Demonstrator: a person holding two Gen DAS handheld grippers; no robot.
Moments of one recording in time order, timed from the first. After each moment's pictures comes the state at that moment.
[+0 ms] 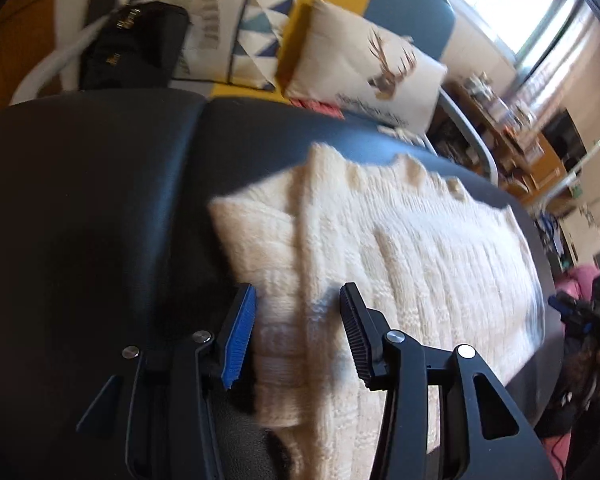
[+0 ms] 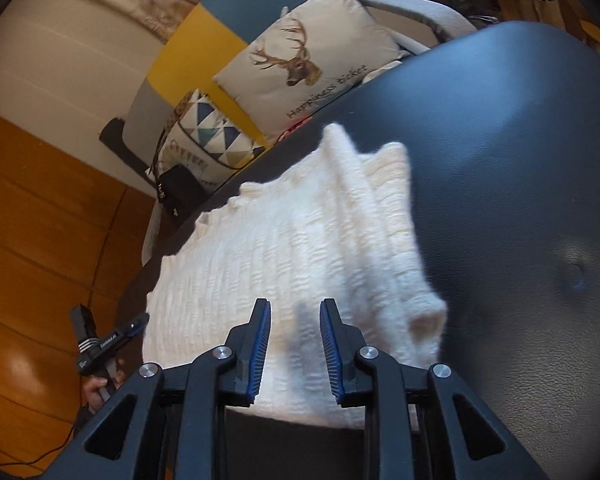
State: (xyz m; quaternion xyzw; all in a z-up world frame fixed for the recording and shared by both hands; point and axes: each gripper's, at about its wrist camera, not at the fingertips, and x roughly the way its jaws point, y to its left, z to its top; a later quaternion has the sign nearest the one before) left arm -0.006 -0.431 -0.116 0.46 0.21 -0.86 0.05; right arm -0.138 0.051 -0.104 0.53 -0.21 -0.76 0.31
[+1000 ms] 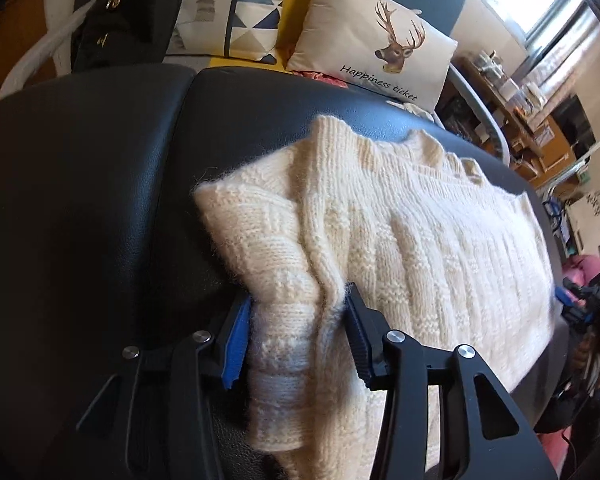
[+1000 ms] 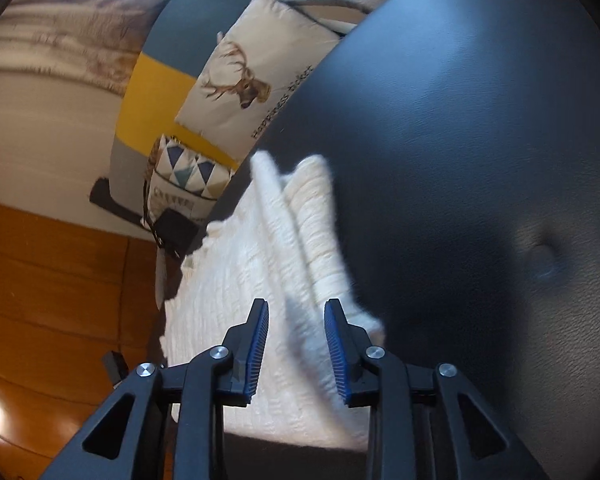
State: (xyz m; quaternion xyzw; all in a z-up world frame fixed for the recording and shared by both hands) left arm -0.026 -0.427 -0.124 0.50 0.21 -0.84 0.05; right arm -0.171 0.119 -0.138 0.54 -0.34 -0.72 0.26
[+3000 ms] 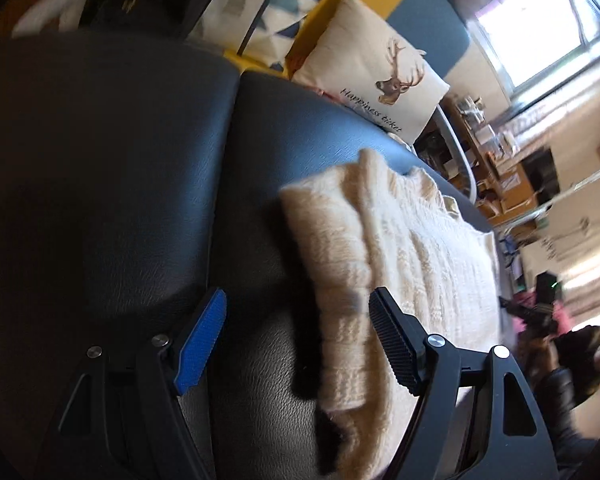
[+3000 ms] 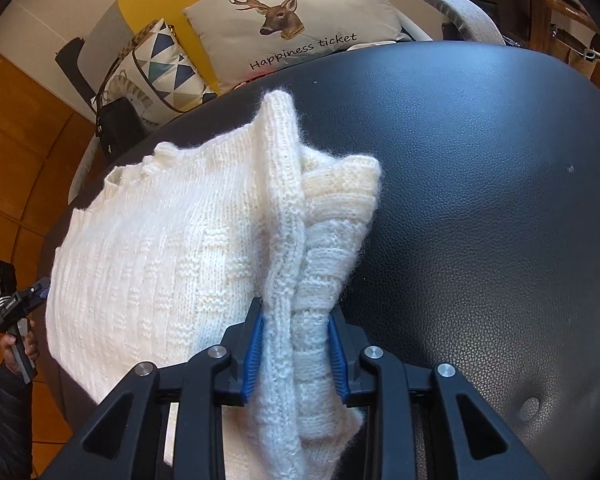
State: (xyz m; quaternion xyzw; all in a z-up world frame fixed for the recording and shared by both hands) left arm 0.015 -0.497 -0.134 0.47 0.34 -0.82 0.00; right arm -0.204 0.025 -0.138 0.59 -0.04 -0.76 0.27
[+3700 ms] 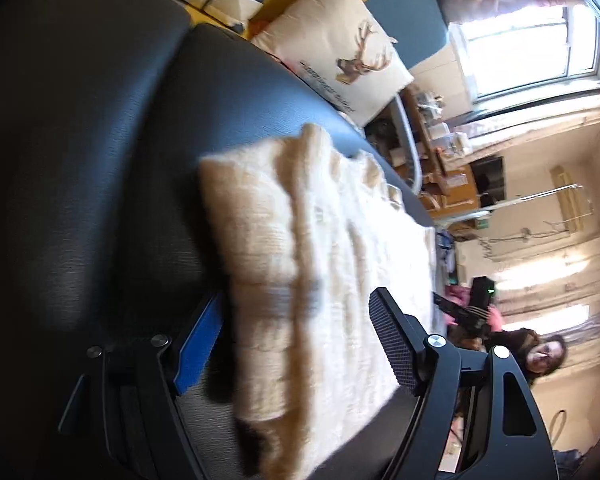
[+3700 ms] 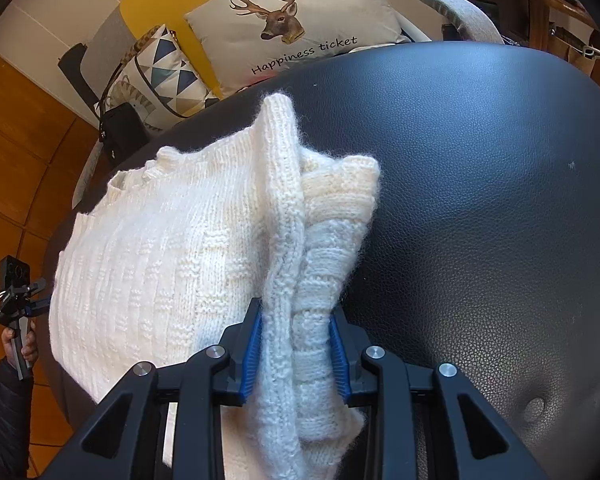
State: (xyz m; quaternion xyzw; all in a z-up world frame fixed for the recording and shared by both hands) left arm -0.026 -0.477 -0.142 0.47 0.43 -0.76 -0.11; right arm -0.203 0.027 -0.140 0.58 -0.05 -0.77 0.28
